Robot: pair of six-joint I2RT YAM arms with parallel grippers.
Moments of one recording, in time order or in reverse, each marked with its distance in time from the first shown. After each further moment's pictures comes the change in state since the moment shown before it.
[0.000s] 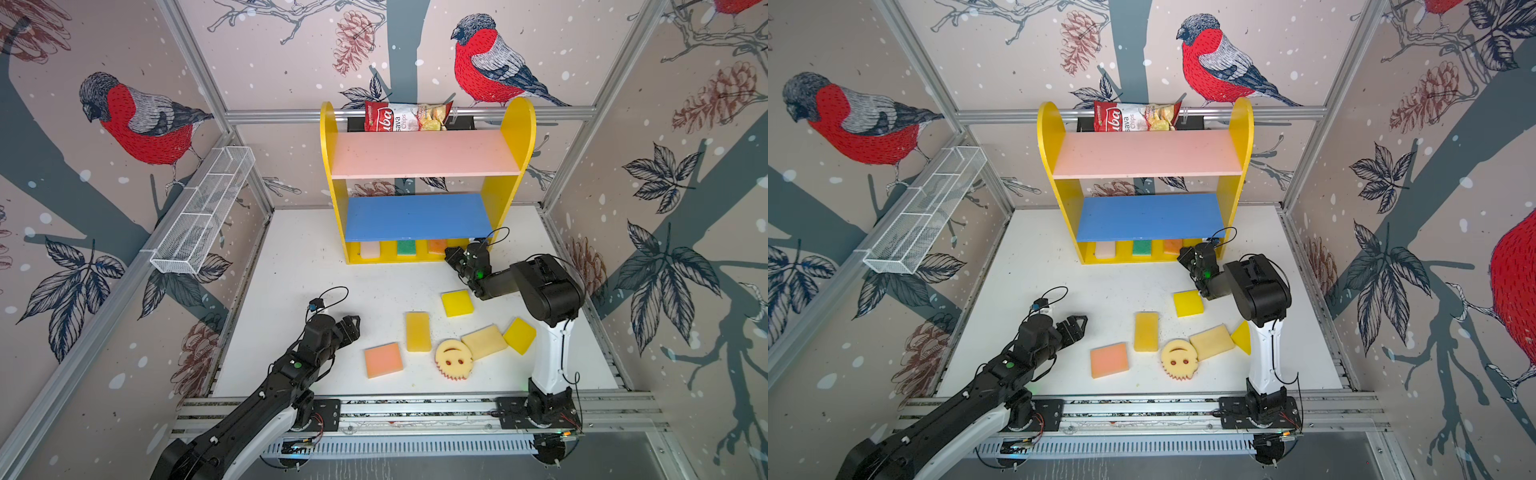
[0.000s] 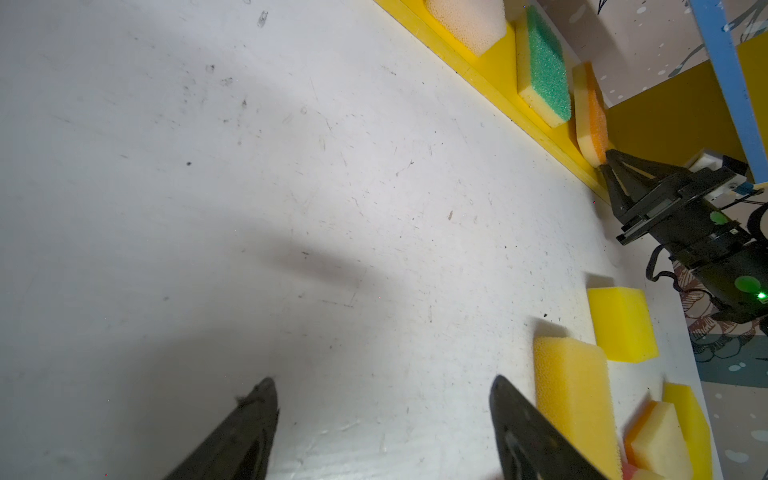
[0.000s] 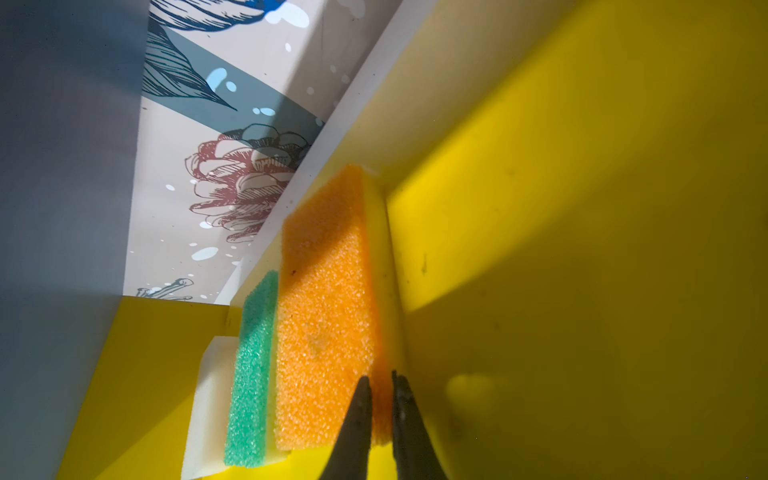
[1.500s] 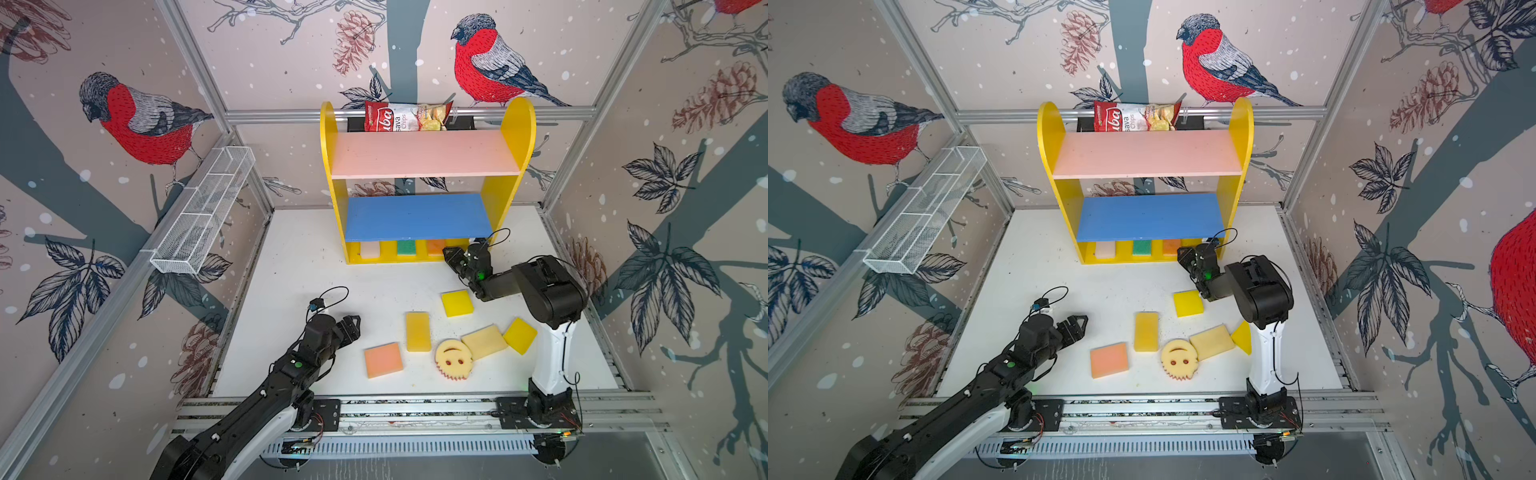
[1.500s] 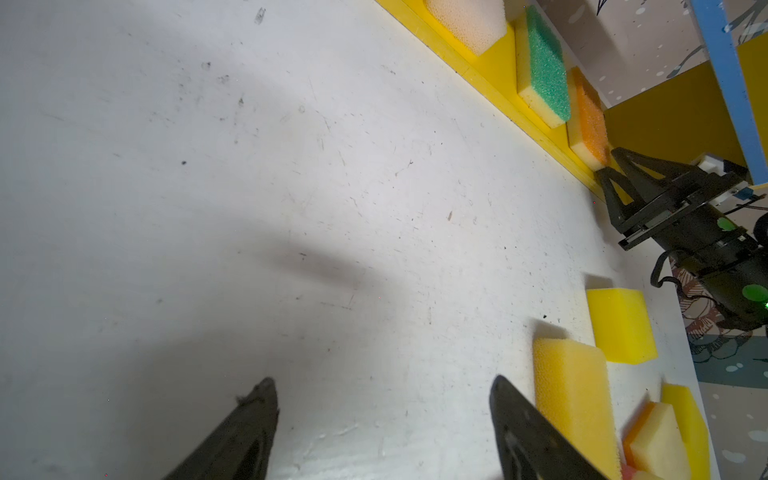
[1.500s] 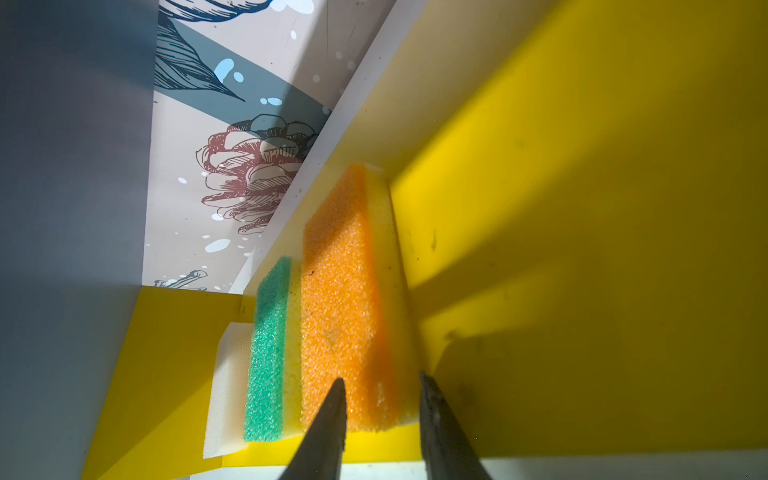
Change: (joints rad) left arm 0.000 0.016 -0.005 0.024 0.003 -0.005; right arm 0.005 -0.018 -0.022 0.013 -0.033 0.031
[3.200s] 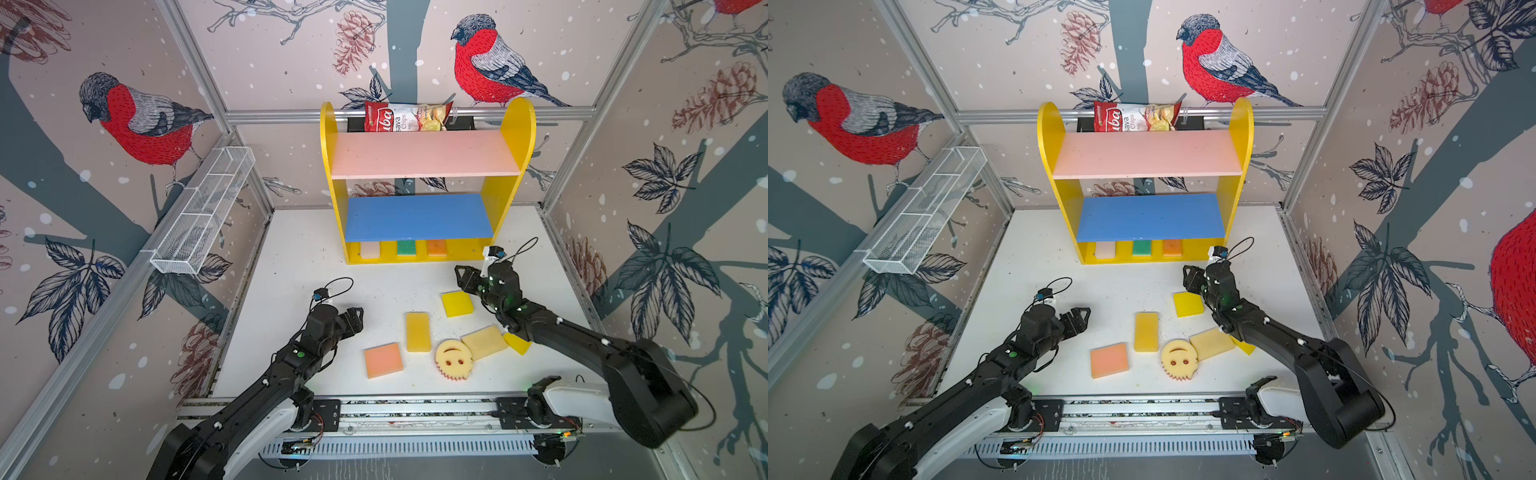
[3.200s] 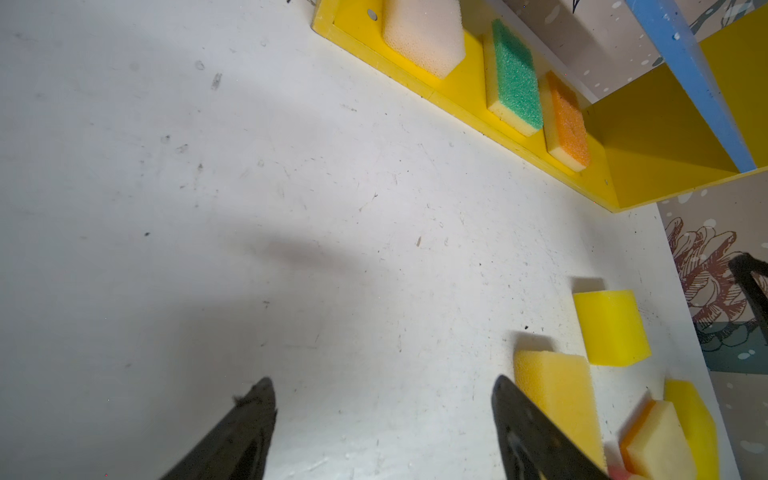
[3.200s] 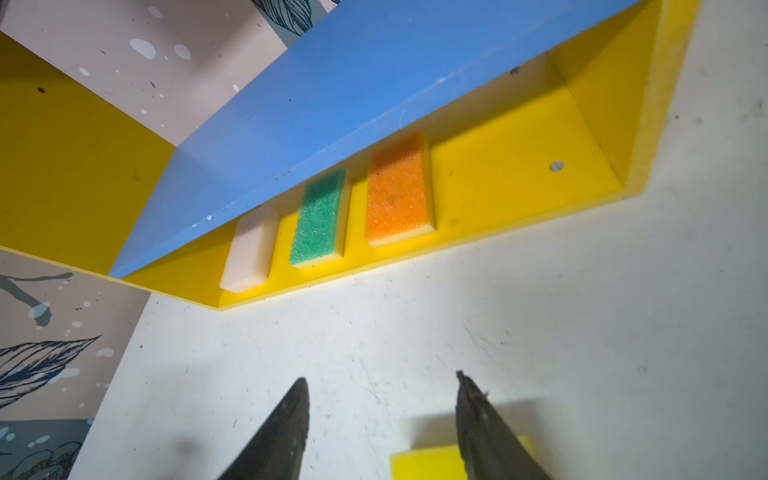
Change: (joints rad) left arm 0.002 0.131 0.114 0.028 0.001 0.085; right arm 0.137 -0.833 -0.371 -0.510 0.166 -0.343
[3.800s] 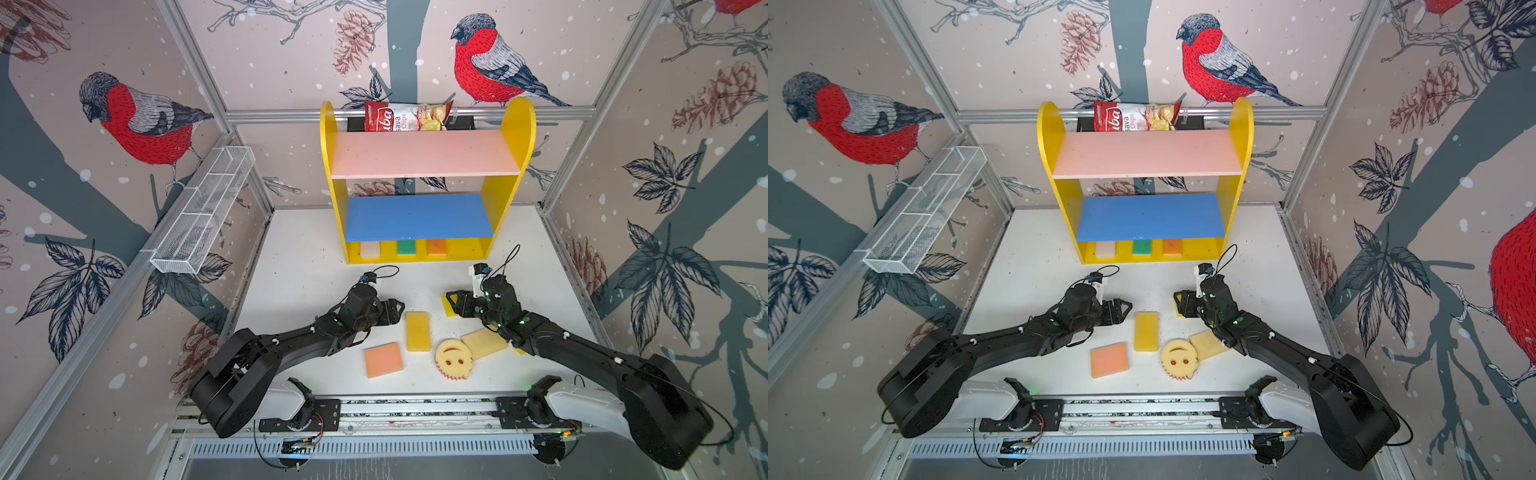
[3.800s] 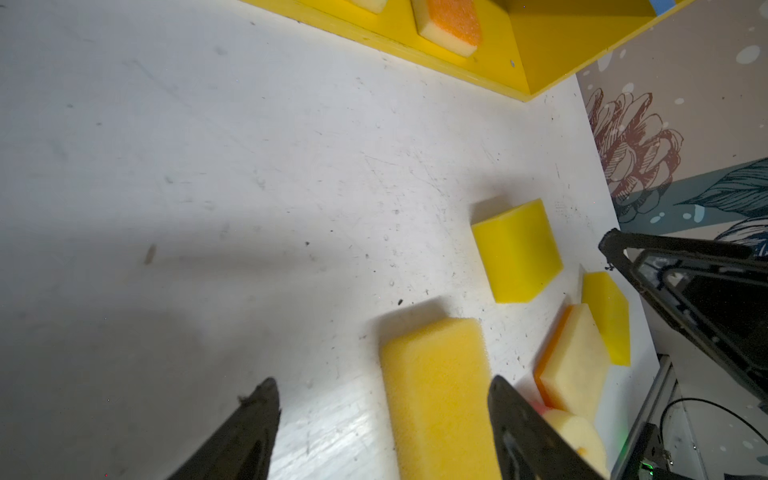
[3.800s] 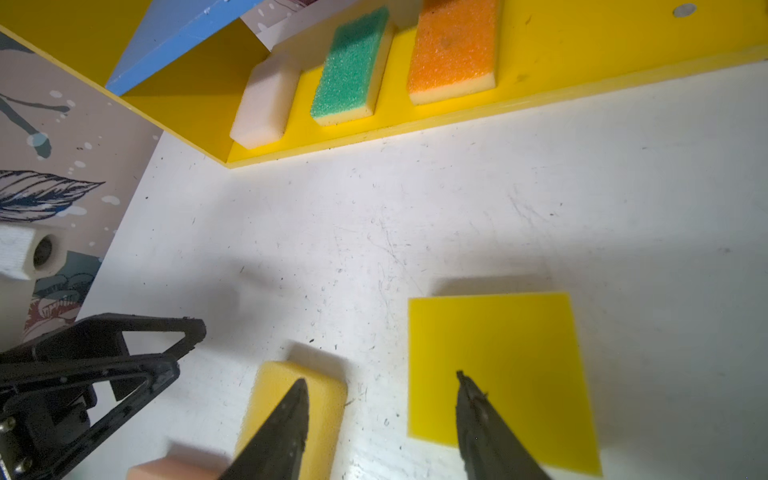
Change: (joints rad) left arm -0.213 0.530 0.263 0.236 0.168 0.043; right arm 0.091 -0.071 -0.056 -0.180 -0.124 -0.103
